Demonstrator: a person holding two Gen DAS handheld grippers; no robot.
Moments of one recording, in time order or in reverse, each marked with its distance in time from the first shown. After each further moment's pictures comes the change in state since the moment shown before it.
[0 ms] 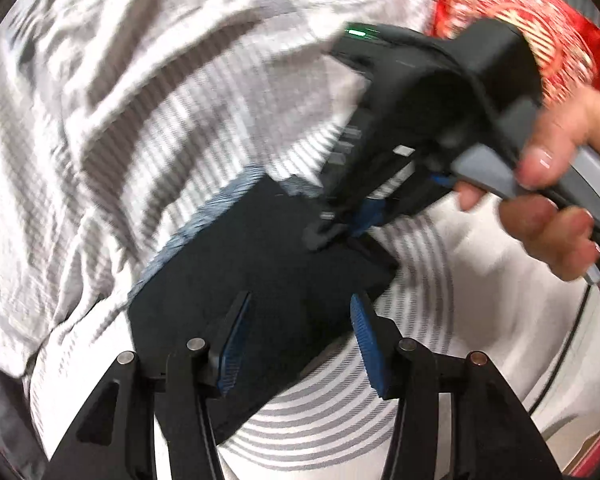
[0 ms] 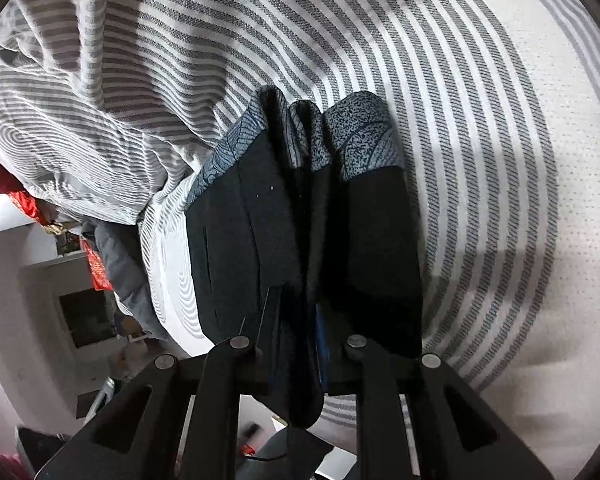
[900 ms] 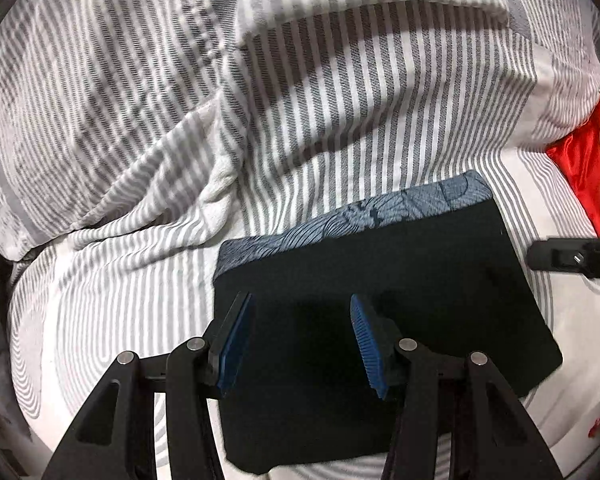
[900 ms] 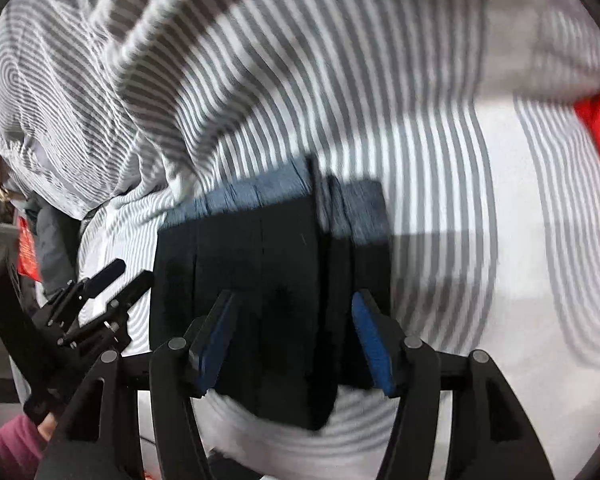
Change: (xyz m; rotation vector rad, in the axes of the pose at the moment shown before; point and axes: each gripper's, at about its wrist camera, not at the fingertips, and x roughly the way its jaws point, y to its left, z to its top) left arm 0.060 0.141 -0.003 -0.416 0.120 0.098; right arm -0.012 0.077 0.009 -0.239 -0.201 -0.315
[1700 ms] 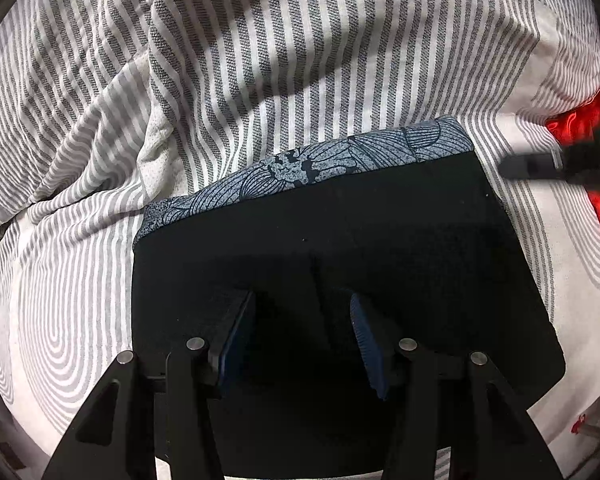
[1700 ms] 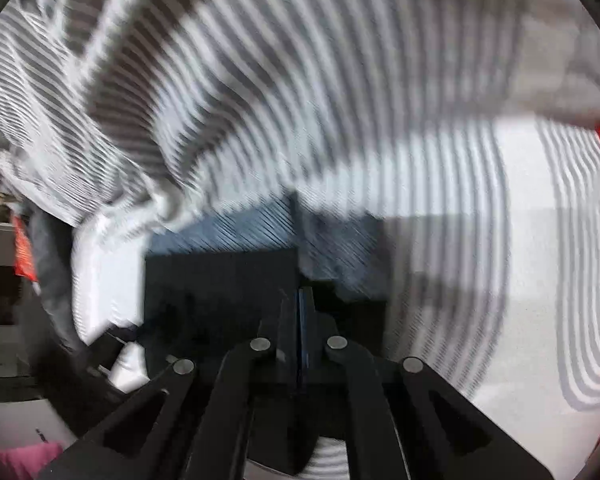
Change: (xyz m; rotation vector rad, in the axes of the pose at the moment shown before) left arm 0.044 -0.042 -0.014 -0.011 0.113 -0.049; right arm 0.012 -0.009 0.037 -0.002 0.019 0.064
